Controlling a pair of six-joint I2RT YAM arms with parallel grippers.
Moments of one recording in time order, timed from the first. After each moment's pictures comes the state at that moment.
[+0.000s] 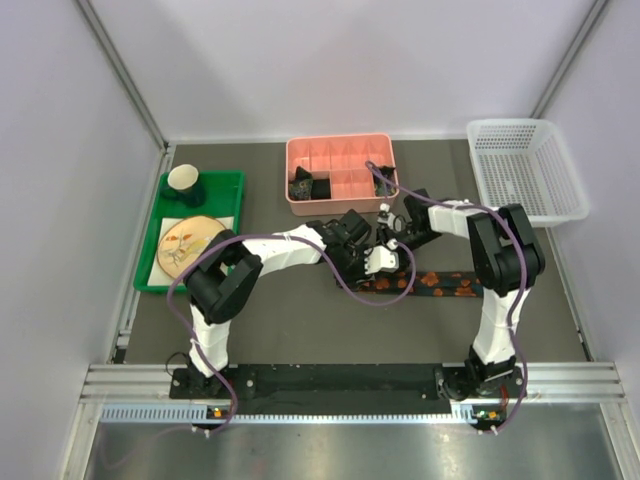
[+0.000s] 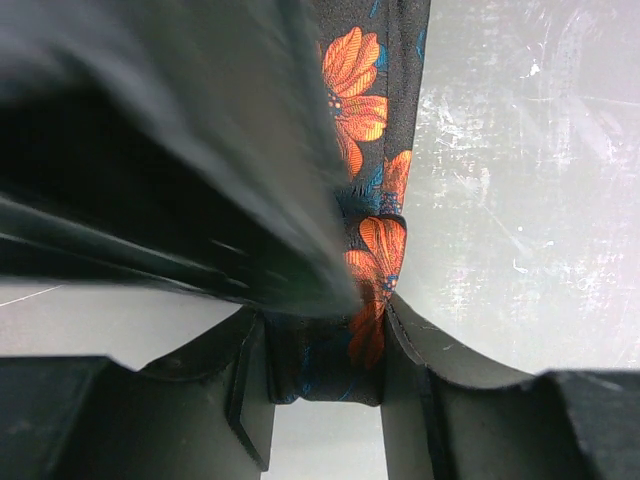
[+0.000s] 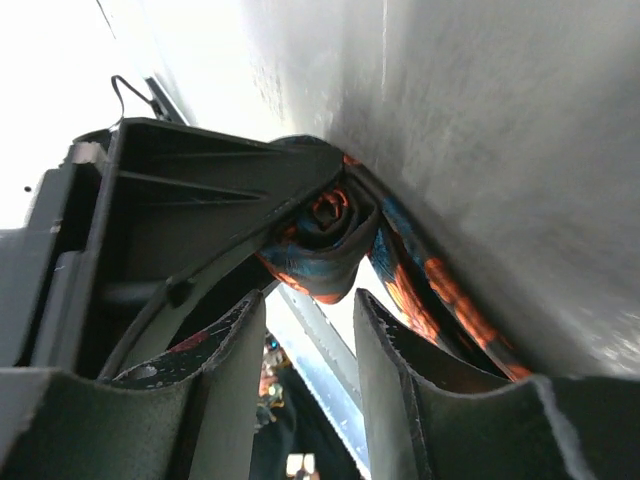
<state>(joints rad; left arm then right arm) -0.84 1.95 1.31 -0.50 0.35 0.66 0.30 1.97 1.17 -0.66 -0.97 0.23</state>
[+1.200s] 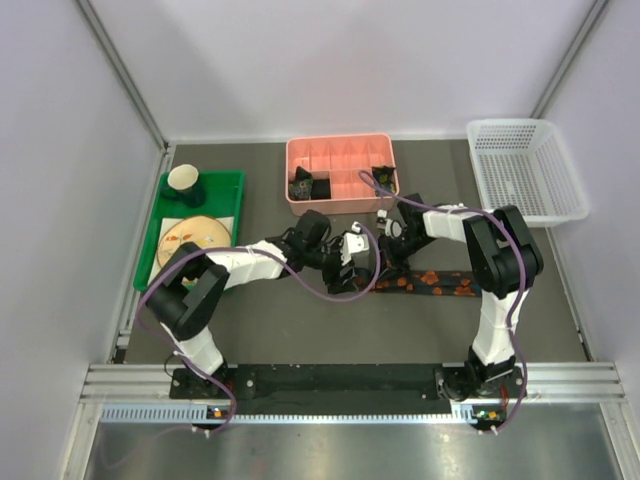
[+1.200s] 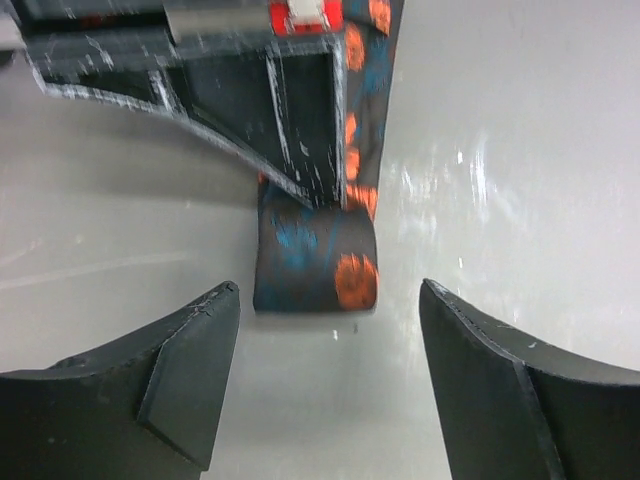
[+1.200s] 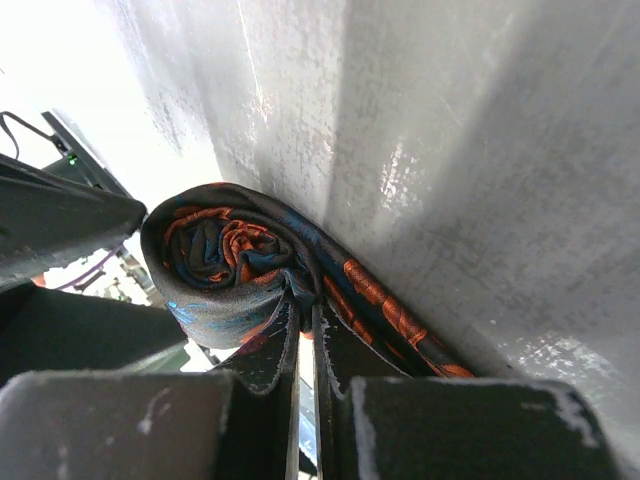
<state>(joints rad) -0.70 1.71 0.93 0.03 0.66 0.44 0.35 1.96 1.12 -0.60 -0.76 0.26</state>
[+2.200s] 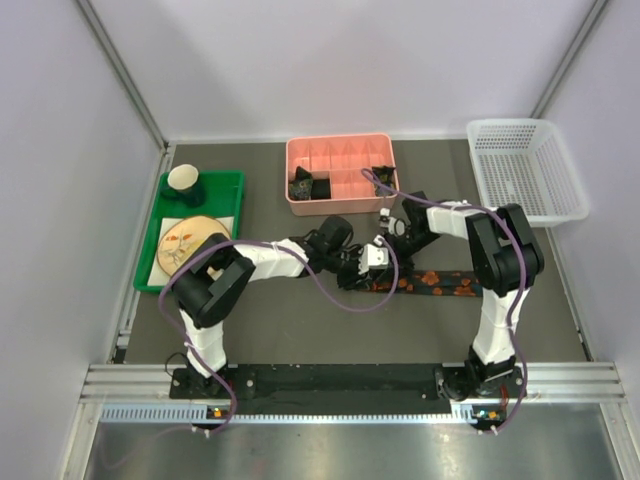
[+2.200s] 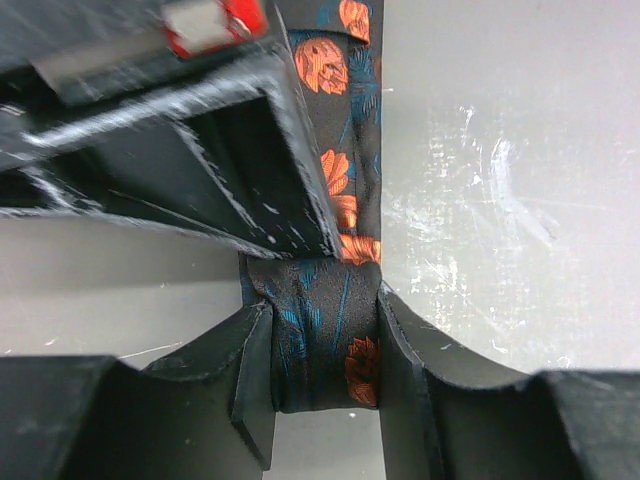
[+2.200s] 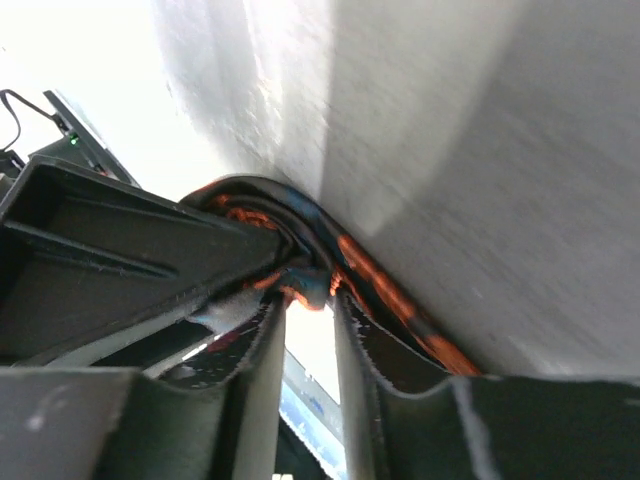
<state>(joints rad) -0.78 1.87 1.02 0.05 0.64 0.56 0.33 1.97 1.15 -0.66 -0.79 0.19</state>
